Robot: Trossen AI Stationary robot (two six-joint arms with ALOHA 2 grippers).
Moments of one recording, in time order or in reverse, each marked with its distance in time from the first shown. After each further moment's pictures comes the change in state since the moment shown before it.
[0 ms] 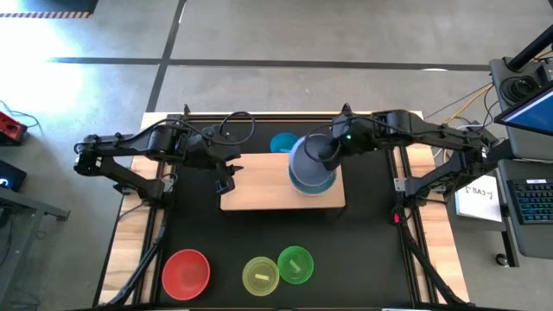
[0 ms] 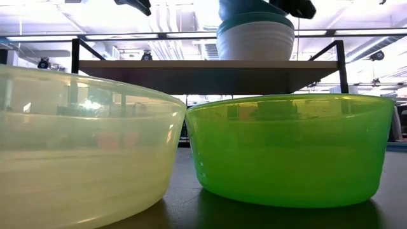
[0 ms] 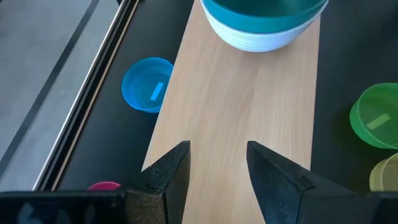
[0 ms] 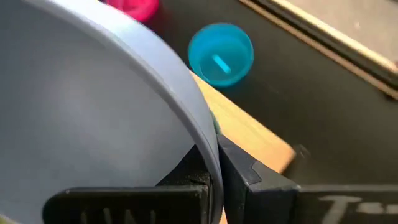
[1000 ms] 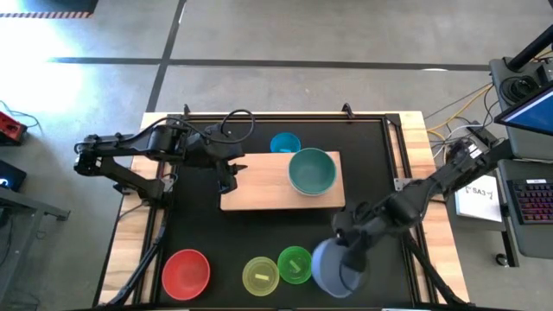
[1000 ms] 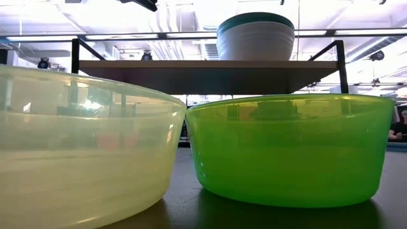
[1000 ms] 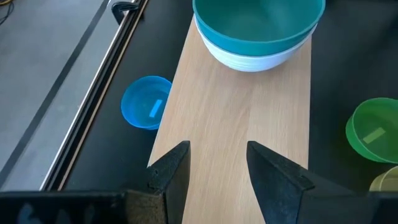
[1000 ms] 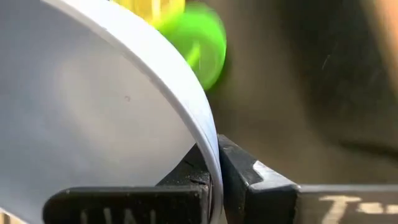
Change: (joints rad) left arm 0.000 0.001 0.000 0.066 -0.001 0.034; right arm 0.692 0.033 -0.275 0.254 -0.142 0.135
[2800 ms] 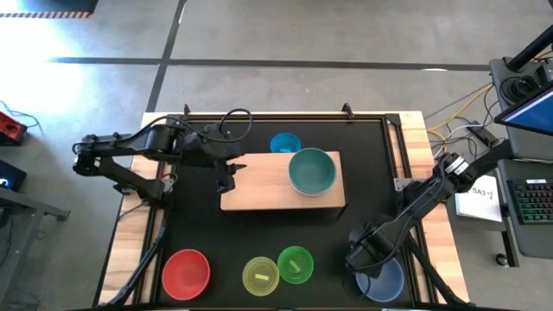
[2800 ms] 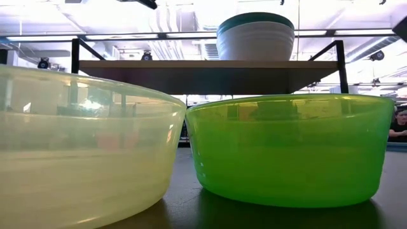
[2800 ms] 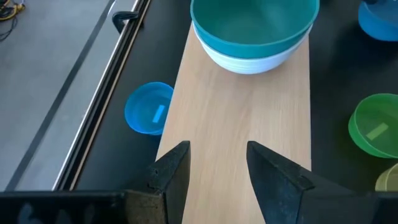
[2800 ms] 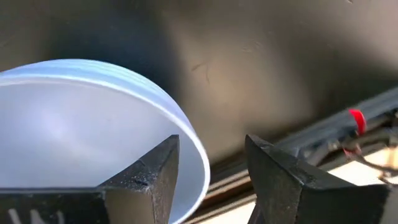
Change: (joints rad) left arm 0.000 -0.012 0.000 0.008 -0.001 0.051; right arm 0.138 0.203 -0.210 -0.289 -0.327 0.351
